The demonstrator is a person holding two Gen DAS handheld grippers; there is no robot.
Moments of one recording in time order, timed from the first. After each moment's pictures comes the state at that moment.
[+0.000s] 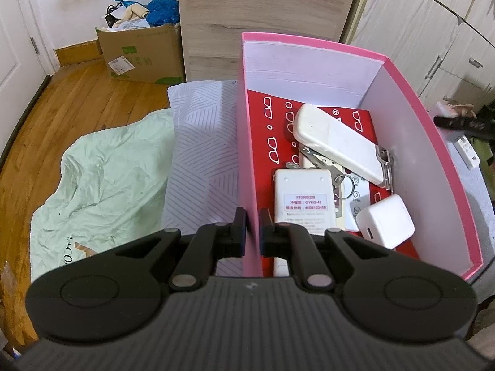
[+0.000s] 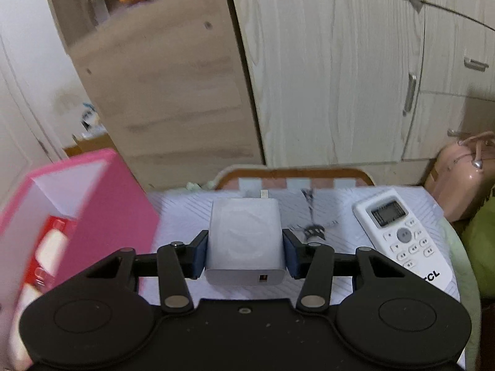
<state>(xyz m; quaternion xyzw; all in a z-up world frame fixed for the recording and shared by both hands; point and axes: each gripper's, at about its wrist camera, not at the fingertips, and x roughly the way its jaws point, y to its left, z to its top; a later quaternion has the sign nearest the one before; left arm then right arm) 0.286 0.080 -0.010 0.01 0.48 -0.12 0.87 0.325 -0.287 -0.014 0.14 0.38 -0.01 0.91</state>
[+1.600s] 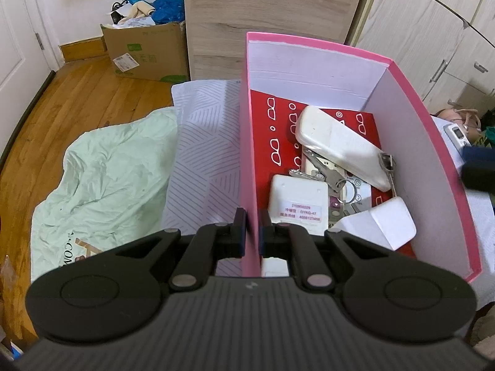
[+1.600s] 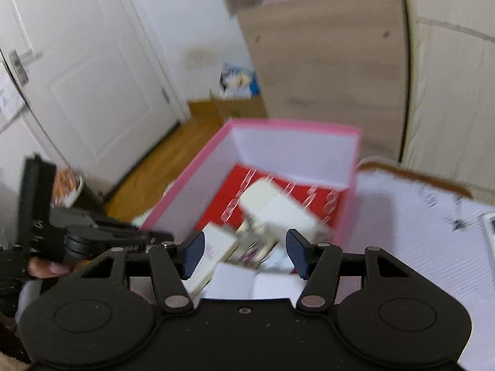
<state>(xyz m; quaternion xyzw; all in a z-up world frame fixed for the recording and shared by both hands) 0.289 0.081 -0.011 0.01 0.49 -0.11 0.87 0.265 -0.161 0.072 0.10 0.40 0.20 0.89</state>
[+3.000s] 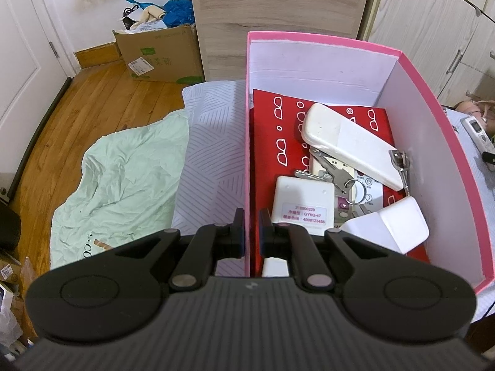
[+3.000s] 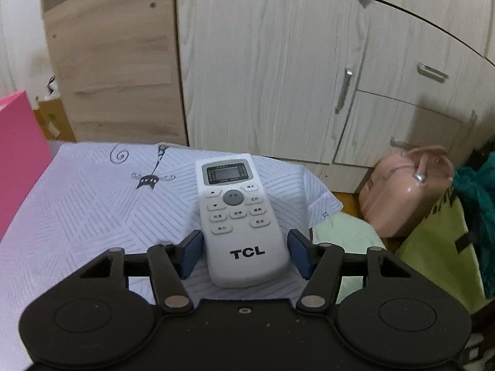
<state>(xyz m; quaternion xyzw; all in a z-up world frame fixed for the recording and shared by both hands) 0.288 0.060 -0.009 0.04 0.49 -0.07 0.87 0.285 -0.398 -0.065 0.04 0.41 -0.06 0.91</state>
